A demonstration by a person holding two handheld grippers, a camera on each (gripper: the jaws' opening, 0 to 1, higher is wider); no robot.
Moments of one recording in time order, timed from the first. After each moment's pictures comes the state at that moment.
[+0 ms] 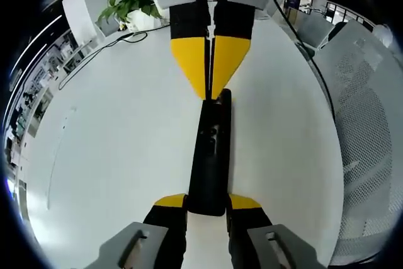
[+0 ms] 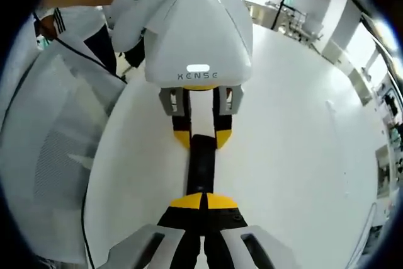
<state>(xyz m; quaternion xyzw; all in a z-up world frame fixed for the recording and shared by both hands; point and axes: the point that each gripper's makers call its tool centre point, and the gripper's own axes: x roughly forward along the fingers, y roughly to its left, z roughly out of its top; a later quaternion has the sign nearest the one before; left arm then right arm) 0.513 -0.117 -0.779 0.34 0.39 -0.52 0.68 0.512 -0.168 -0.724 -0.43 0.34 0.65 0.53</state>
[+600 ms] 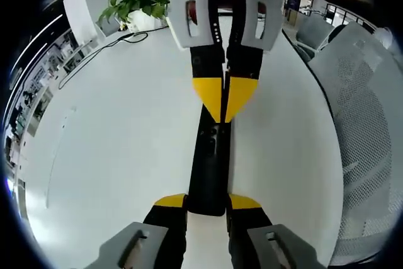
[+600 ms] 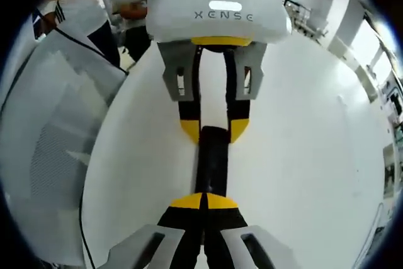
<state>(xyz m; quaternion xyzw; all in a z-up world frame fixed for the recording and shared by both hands) 0.512 -0.118 -0.779 0.33 0.39 -0.53 0.68 0.501 -0.168 -0.755 -0.43 0.35 0.65 0.52</state>
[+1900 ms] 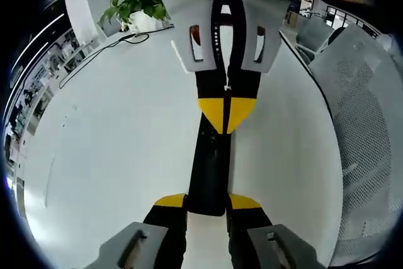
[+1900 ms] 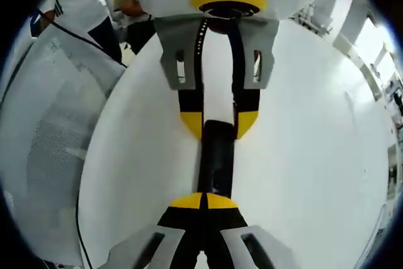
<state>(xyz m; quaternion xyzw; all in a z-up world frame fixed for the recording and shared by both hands) 0.511 -0.119 -0.777 0.33 0.39 -0.53 0.68 0.499 -0.169 -0.767 -0.43 0.36 0.65 0.50</state>
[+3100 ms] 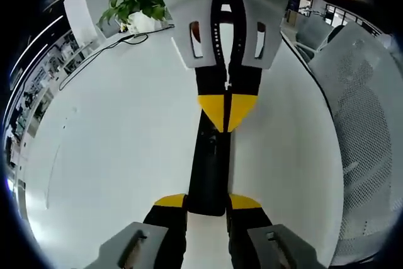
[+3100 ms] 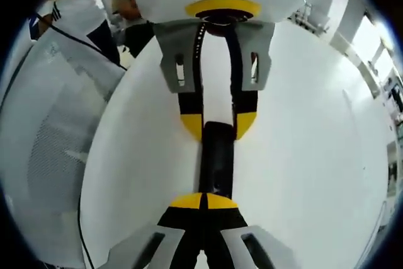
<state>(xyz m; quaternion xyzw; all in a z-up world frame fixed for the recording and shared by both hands) 0.512 -0.118 -0.777 0.33 0.38 -0.53 0.68 0.497 -0.168 -0.760 -0.43 0.36 0.65 0.51</state>
